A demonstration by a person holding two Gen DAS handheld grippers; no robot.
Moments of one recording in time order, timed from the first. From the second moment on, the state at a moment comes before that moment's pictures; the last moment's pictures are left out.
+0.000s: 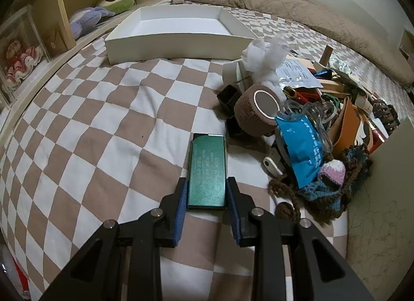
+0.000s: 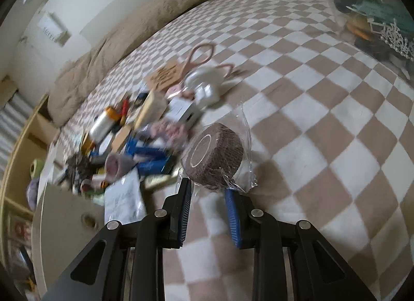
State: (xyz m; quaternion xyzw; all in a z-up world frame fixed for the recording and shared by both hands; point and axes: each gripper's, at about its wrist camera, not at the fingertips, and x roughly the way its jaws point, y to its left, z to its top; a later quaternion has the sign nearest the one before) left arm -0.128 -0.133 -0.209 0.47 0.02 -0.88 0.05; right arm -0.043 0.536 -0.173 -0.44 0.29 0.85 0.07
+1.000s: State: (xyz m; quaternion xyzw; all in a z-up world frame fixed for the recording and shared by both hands) left arm -0.151 -0.123 -0.214 0.46 -0.02 -0.89 0.07; right arm -0.025 0.518 -0.156 -0.44 0.14 0.87 0.15
